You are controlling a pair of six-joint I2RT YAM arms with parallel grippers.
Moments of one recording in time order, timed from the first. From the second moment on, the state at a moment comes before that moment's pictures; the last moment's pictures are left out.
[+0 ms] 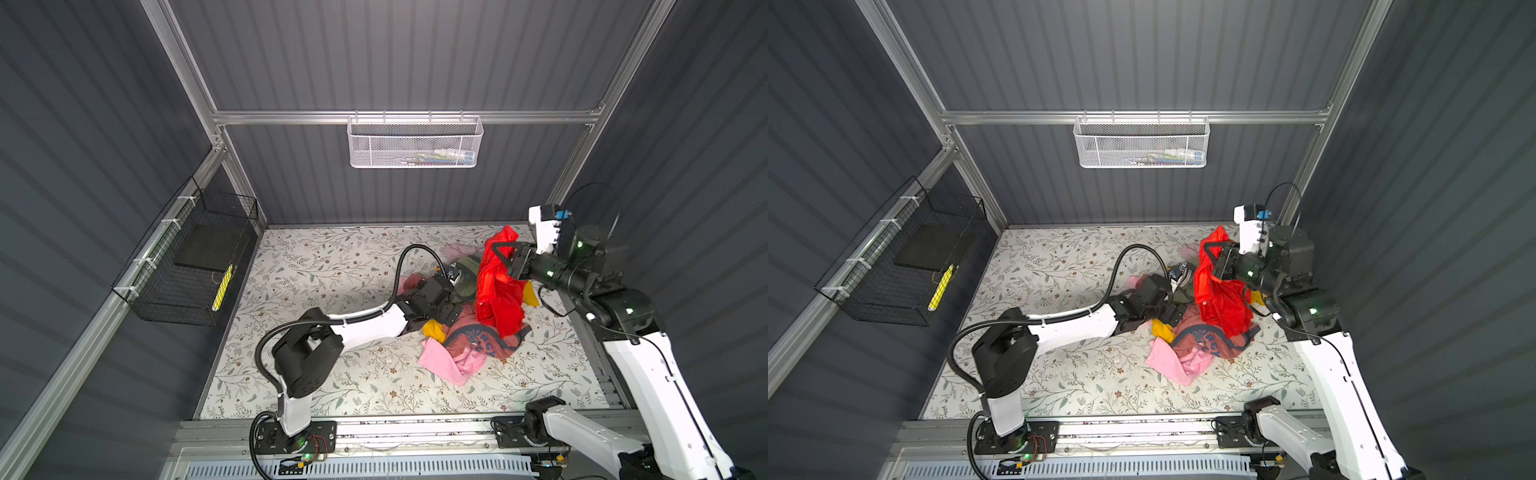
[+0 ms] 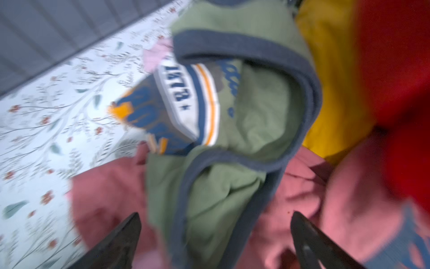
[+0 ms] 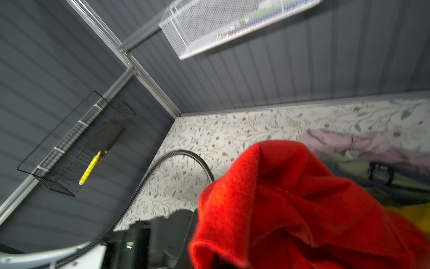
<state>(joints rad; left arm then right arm) -0.99 1.81 1.28 -0.13 -0.23 -0.13 0.27 0.99 1.29 -0.65 -0.37 0.44</state>
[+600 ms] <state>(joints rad) -0.99 1.58 1.13 -0.17 -0.20 -0.12 0.30 0.93 0.75 -0.50 -0.14 0.49</state>
